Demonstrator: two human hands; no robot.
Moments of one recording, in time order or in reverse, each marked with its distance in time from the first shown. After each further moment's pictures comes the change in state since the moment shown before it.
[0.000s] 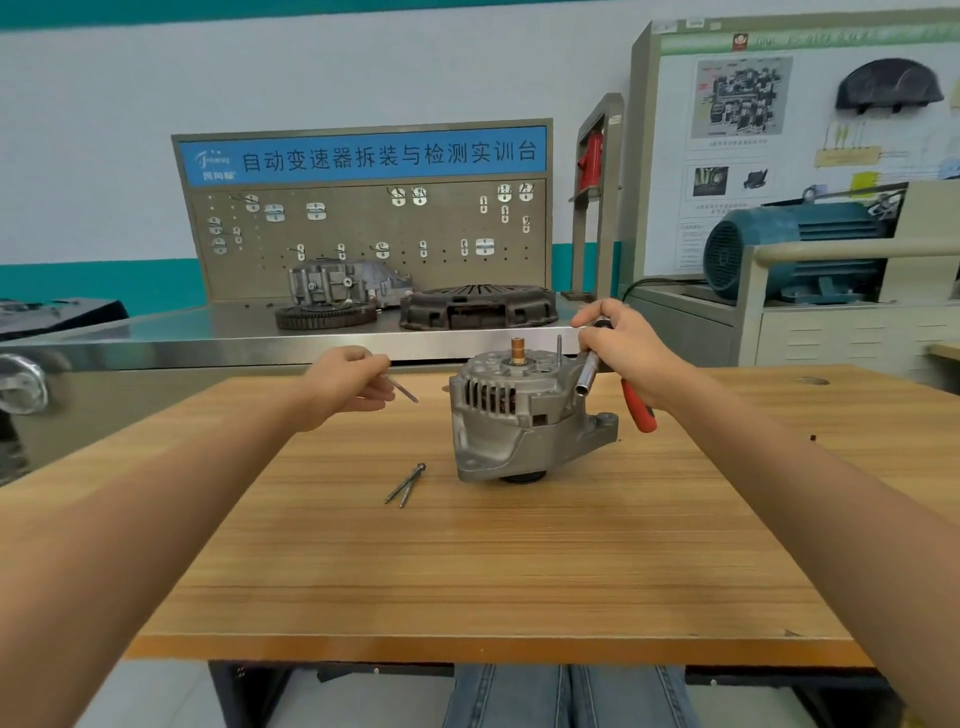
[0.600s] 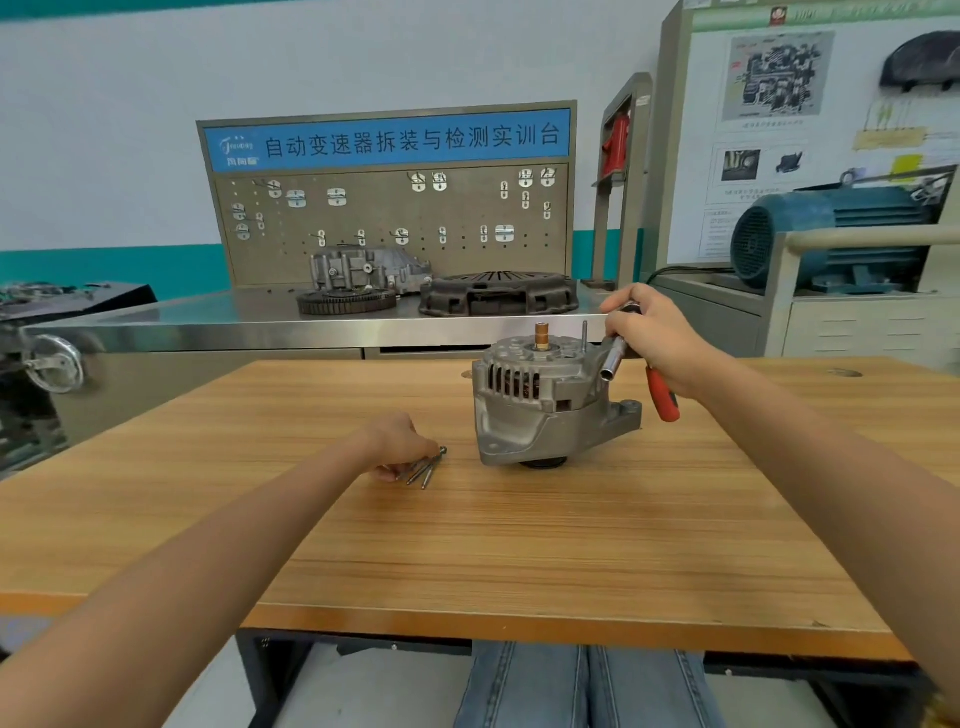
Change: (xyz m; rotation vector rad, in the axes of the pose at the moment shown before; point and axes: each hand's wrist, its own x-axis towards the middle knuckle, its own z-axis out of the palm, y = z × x) left_hand -0.022 -0.045 0.039 0.641 -0.195 -0.251; right_hand -0.002 -0.001 0.000 -0.005 0.009 -0.018
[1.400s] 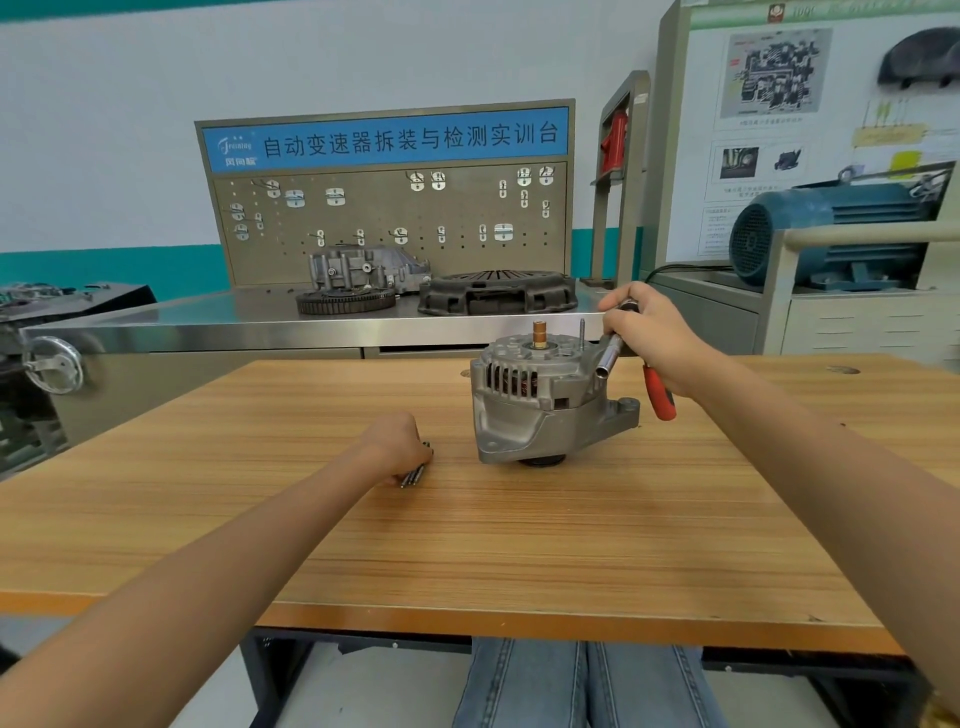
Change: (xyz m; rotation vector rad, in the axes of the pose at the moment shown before) left_hand -0.001 0.000 0.011 0.158 0.148 0.018; right_hand -0.002 -0.001 0.000 0.010 0.021 -0.010
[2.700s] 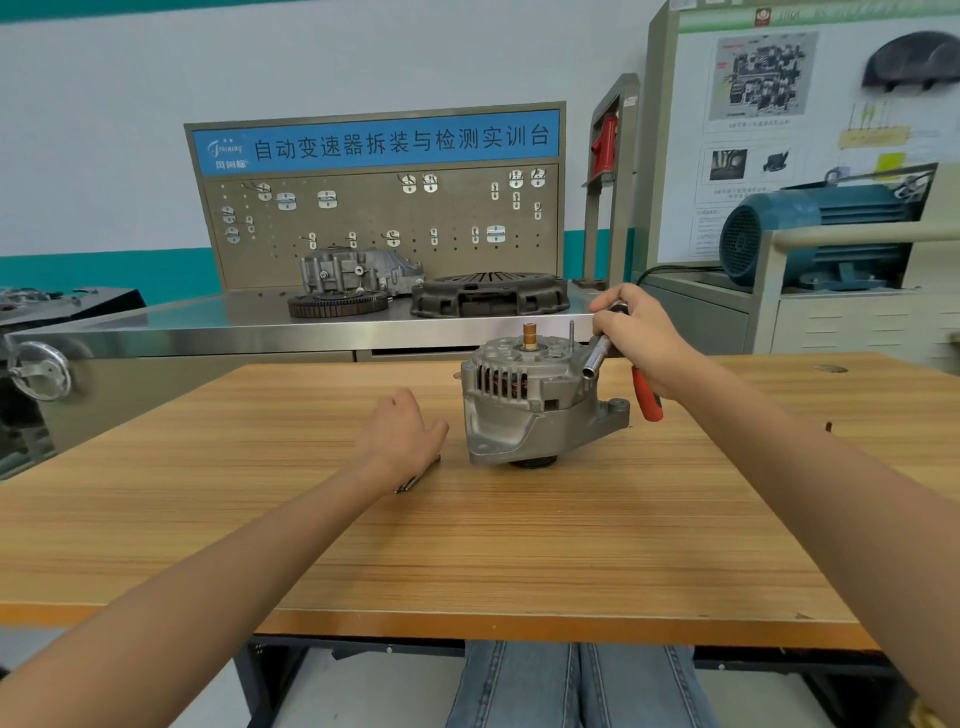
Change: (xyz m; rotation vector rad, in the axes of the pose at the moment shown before) left_hand -0.007 0.014 0.010 -0.057 0.354 0.154; right_hand -0.006 -0.004 0.002 0.025 0.023 0.018
